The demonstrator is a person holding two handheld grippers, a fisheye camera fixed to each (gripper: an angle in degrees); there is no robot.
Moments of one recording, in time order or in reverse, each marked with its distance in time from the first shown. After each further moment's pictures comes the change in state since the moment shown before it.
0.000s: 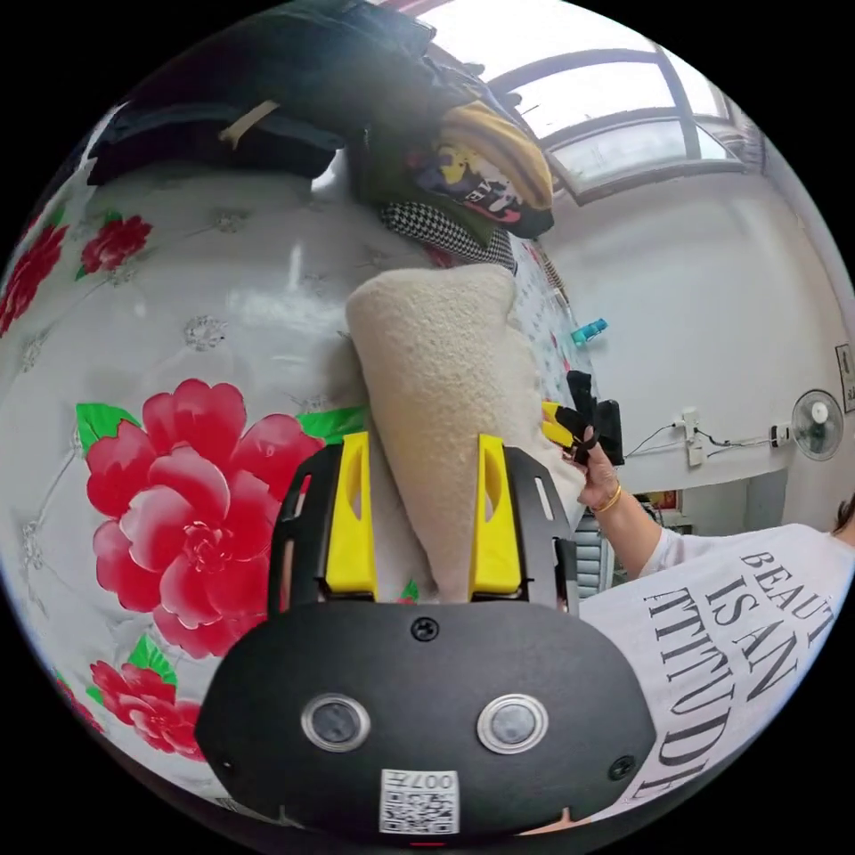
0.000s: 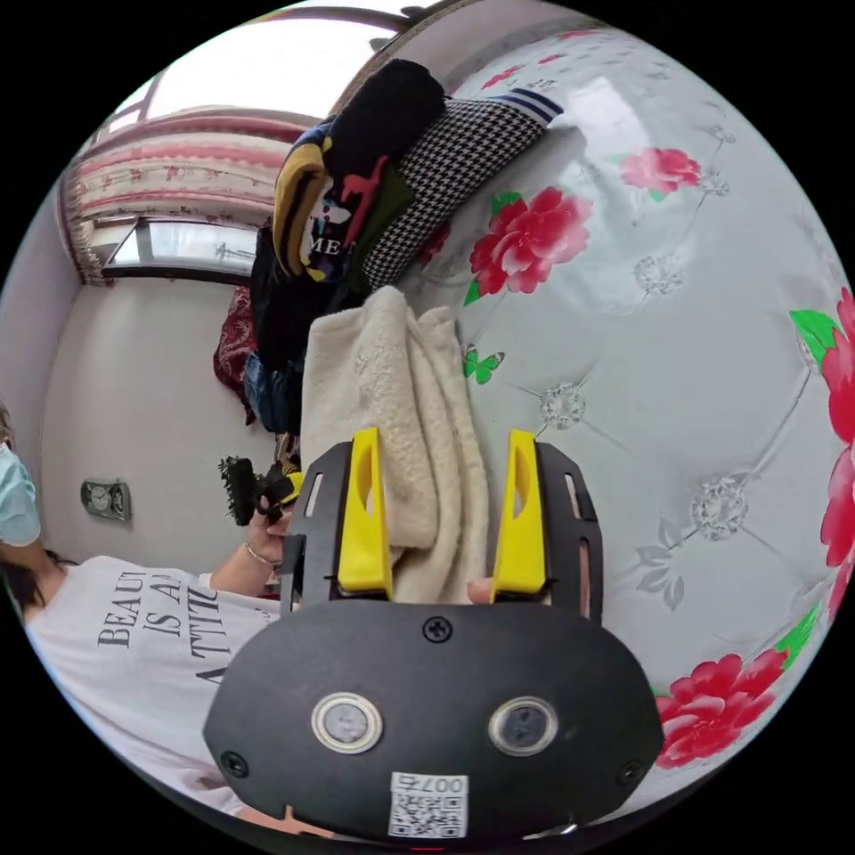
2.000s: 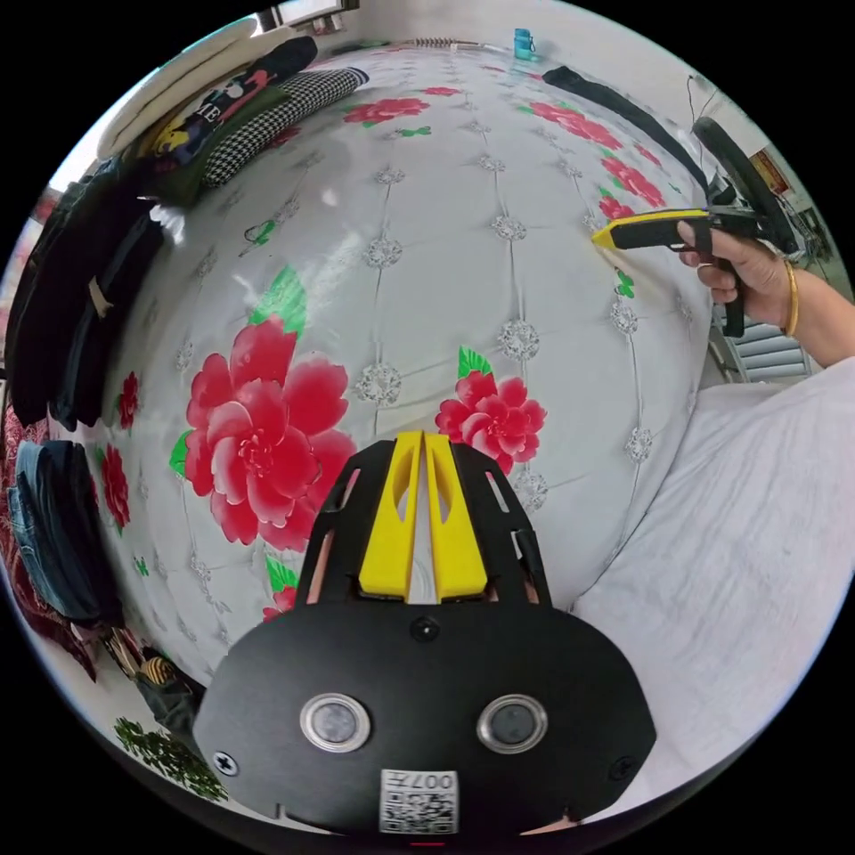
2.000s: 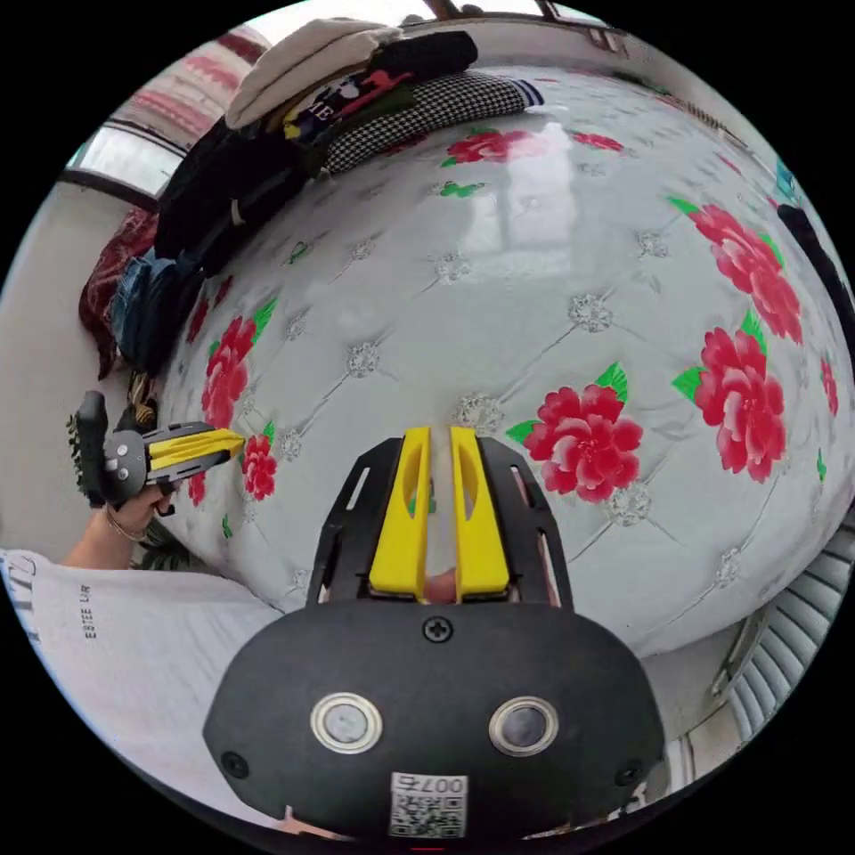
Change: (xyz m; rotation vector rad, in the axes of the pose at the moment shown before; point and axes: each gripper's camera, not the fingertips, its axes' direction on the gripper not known) left arm -0.153 0.195 0.405 -0.501 -0.692 0.738; right arm -0.163 0.222 0.297 0.024 0.547 0.016
